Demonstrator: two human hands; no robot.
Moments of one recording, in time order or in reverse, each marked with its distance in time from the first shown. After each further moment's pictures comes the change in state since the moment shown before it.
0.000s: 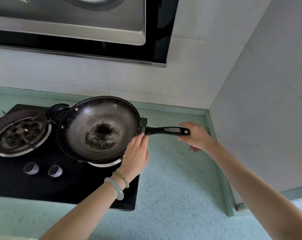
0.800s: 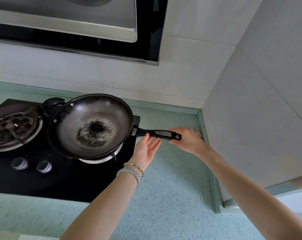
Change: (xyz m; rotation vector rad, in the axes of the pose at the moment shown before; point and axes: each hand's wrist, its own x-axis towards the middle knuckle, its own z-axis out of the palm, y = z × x) left_hand 0.040 0.070 -0.003 -2.225 0.009 -1.177; right_hand -0.023 0.001 0.003 -0.067 0.050 -0.263
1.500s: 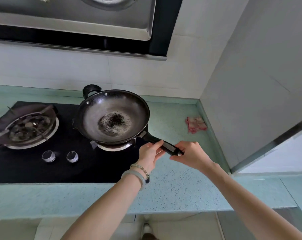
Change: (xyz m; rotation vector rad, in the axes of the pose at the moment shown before) left_hand -0.083 0.022 -0.085 0.418 -0.010 0.000; right_hand -0.109 -0.141 0.045 0.120 0.013 0.333
